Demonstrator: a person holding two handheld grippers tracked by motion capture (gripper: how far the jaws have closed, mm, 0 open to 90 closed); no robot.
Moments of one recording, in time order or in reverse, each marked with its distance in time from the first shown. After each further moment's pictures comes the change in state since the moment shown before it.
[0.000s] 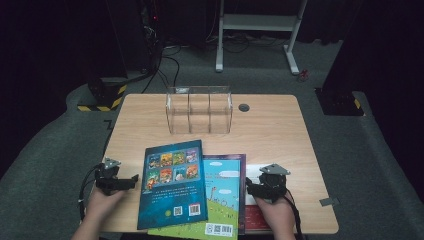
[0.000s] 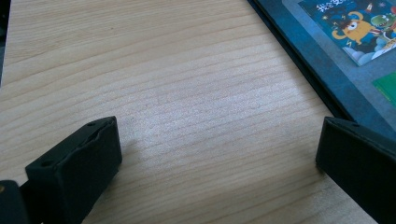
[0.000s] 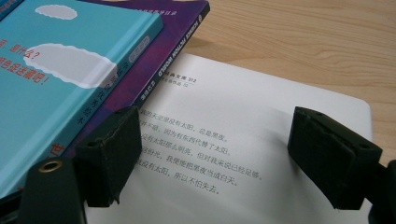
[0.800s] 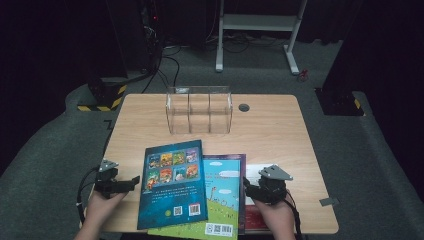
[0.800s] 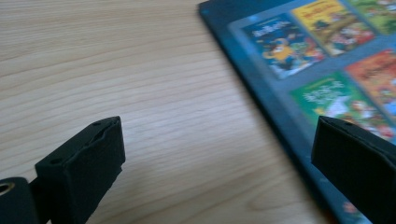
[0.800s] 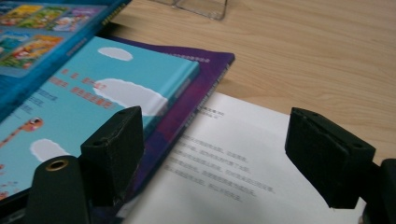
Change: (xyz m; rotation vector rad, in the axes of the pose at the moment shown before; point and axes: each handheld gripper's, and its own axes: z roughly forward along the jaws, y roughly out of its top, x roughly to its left) left arm -0.014 0.001 -0.024 -0.053 -0.114 -0.054; right arm 0.016 0.008 -0.029 -0.127 0.045 -0.054
